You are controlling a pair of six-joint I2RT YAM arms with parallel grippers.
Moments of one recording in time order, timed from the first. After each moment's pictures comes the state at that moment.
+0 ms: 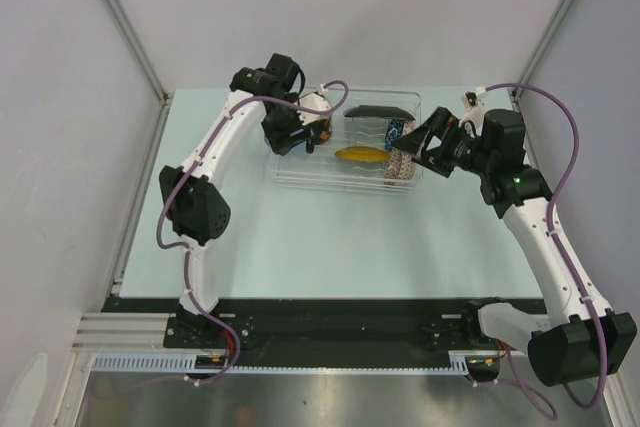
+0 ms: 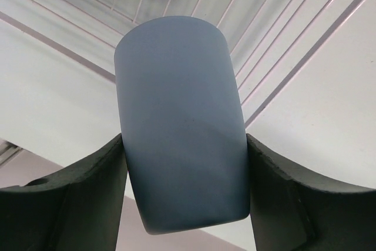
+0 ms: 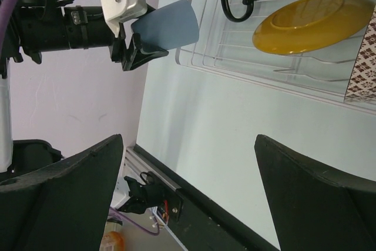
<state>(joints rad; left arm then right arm) -0.42 2.06 2.18 -1.30 0.06 0.78 0.17 1.11 1.12 -0.38 -0.55 0.75</state>
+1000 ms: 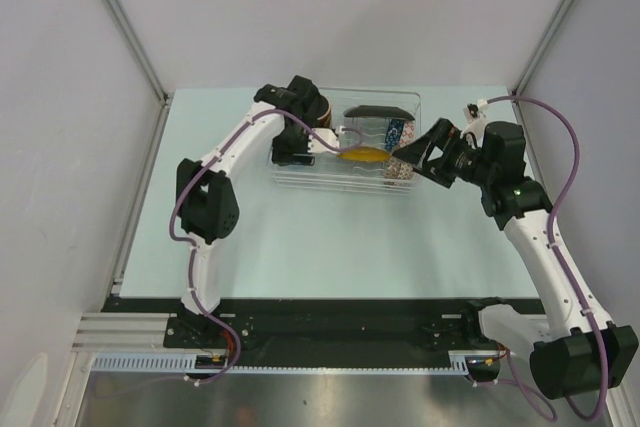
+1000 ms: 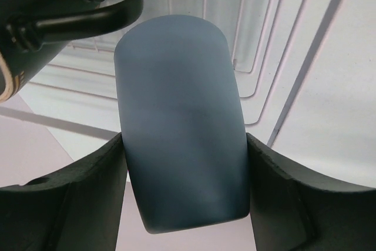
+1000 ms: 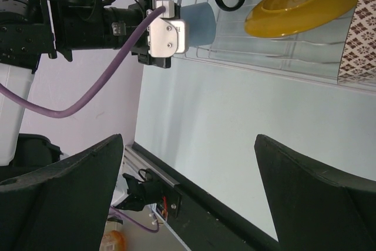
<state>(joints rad) -0.49 2.11 2.05 -1.22 -0.05 1.17 0.17 1.04 1.03 -0.37 -0.54 0.77</state>
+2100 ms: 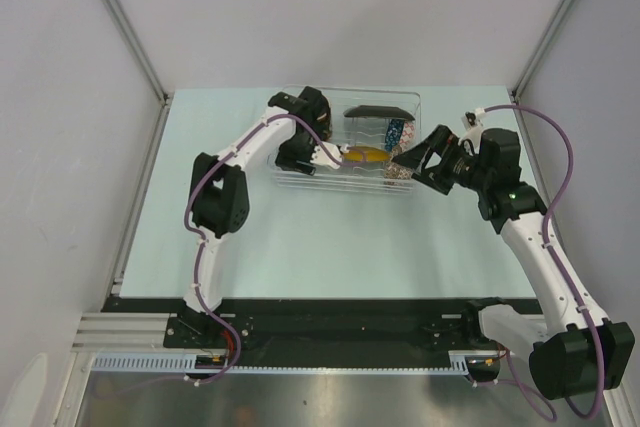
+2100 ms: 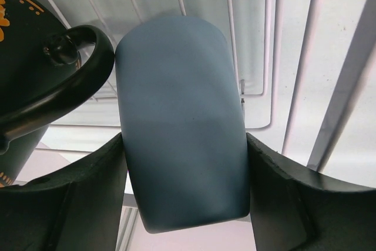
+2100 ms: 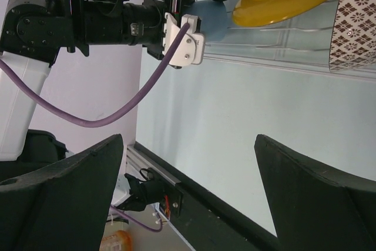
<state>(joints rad) -0.50 2.22 2.05 -1.21 -0.06 1.39 0.16 1.04 0.95 -0.33 -0.55 0.80</state>
